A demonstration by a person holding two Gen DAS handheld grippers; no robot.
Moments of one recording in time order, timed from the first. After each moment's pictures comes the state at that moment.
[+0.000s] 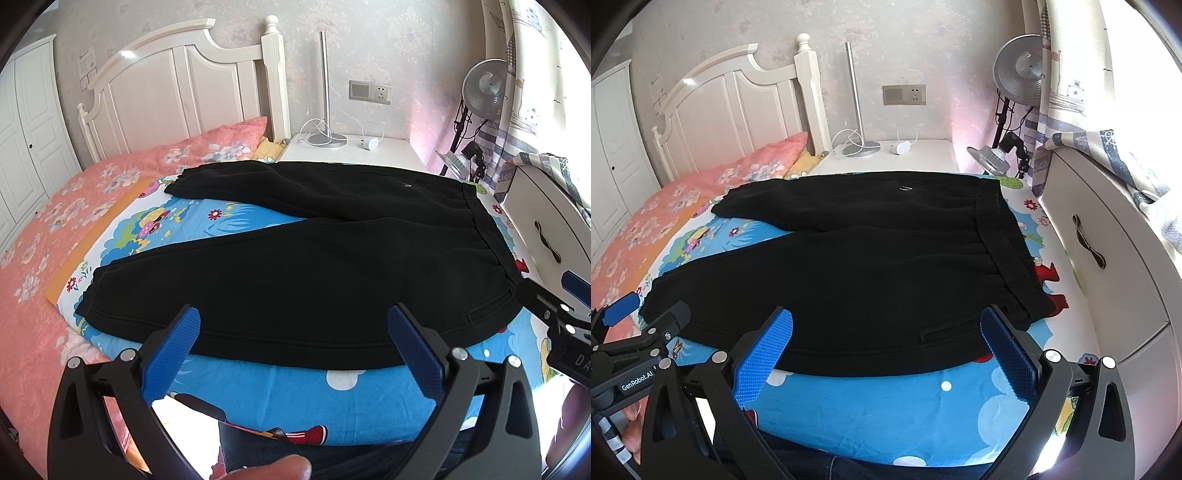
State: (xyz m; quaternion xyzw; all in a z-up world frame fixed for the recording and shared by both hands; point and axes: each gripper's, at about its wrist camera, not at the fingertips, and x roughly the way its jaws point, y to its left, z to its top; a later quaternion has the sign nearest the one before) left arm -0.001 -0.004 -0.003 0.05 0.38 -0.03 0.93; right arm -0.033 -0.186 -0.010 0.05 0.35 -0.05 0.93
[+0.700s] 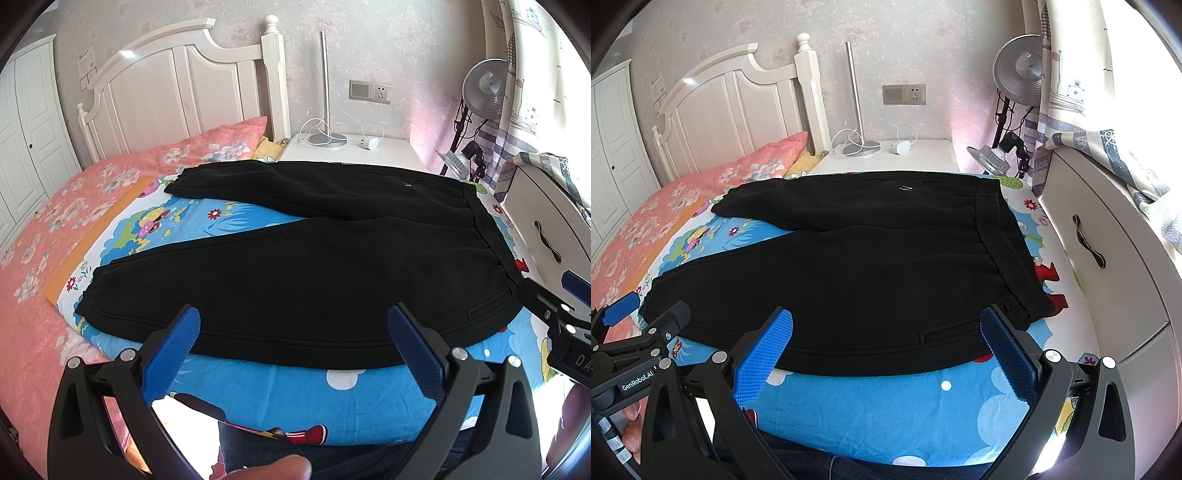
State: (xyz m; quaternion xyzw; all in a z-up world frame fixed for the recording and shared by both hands) left arm -0.001 -0.004 -0.004 0.05 0.38 -0.03 0.93; right arm -0.033 -0.185 -0.010 0.05 0.35 -0.05 0.93
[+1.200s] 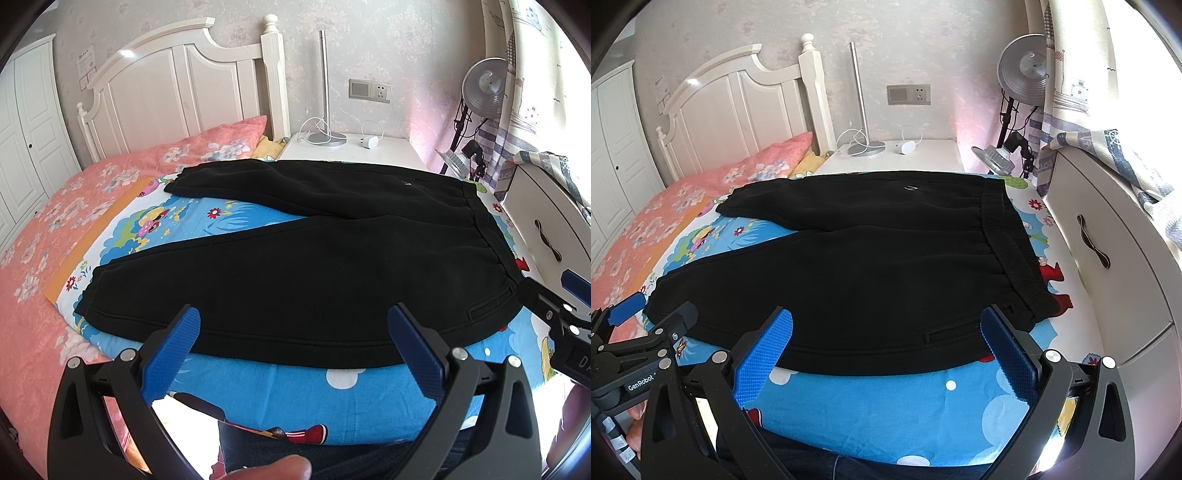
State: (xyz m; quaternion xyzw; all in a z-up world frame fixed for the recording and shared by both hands) left arm -0.001 -0.004 -0.004 0.05 0.38 -0.03 0.93; right arm -0.034 -0.183 -0.009 0.06 0.35 -0.04 0.93
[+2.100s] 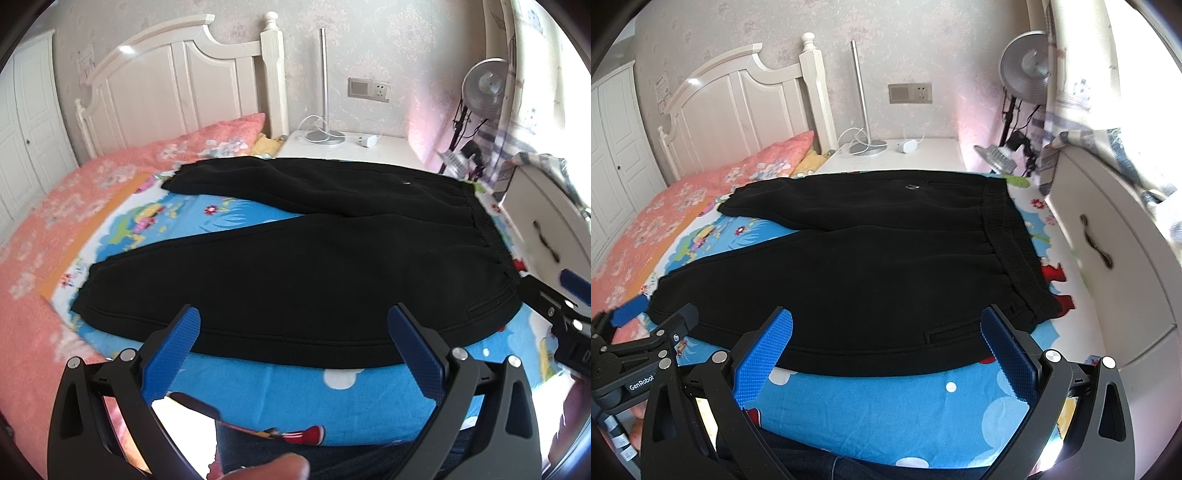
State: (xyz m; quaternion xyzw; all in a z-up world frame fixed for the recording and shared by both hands) left arm 0.002 0.000 -0.011 0.03 0.38 -0.04 0.92; right arm -0.027 -0.193 -0.012 0.07 0.35 -0.02 0.93
